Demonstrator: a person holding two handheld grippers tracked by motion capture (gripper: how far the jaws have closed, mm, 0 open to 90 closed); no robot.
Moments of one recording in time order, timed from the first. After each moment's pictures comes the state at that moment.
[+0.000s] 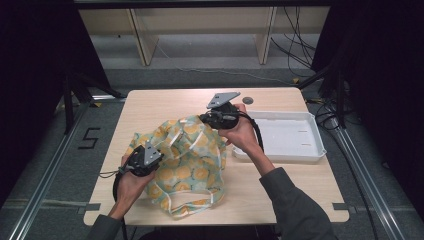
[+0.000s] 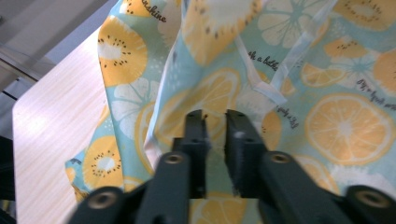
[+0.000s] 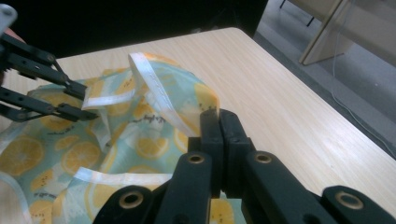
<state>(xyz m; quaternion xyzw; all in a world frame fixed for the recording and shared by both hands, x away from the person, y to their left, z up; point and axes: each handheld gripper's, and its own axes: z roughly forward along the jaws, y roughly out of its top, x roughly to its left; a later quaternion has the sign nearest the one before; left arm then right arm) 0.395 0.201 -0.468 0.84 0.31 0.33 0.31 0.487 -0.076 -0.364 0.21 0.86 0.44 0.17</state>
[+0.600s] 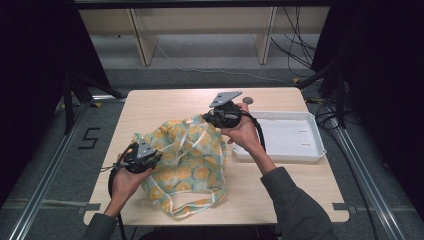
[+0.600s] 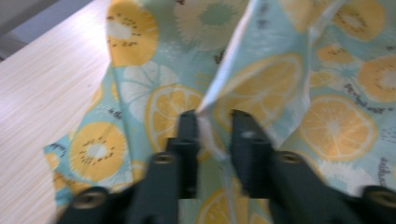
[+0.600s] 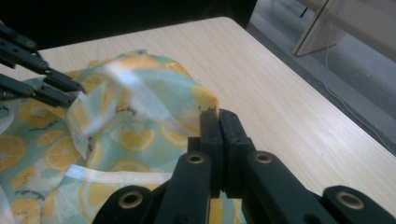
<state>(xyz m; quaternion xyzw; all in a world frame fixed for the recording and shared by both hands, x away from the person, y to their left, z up) 0.404 0.214 -0.463 0.85 0.33 0.27 0.32 0.495 -0.082 -0.369 0.21 0.86 0.43 0.18</state>
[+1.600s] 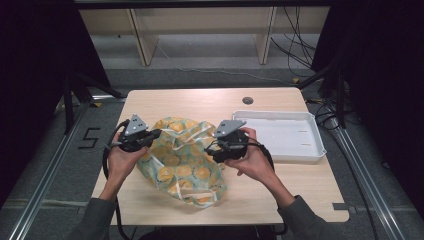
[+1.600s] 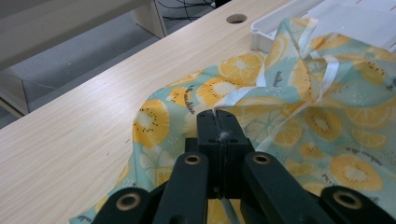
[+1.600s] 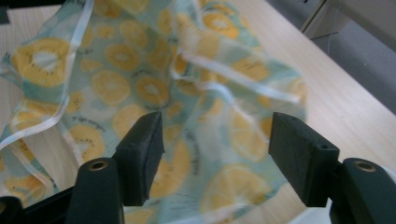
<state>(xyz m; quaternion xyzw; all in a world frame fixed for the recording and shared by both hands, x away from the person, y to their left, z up) 0.428 0.216 -0.399 0.80 0.33 0.28 0.43 0.413 -0.091 -0.384 0.20 0.88 0.39 0.19</state>
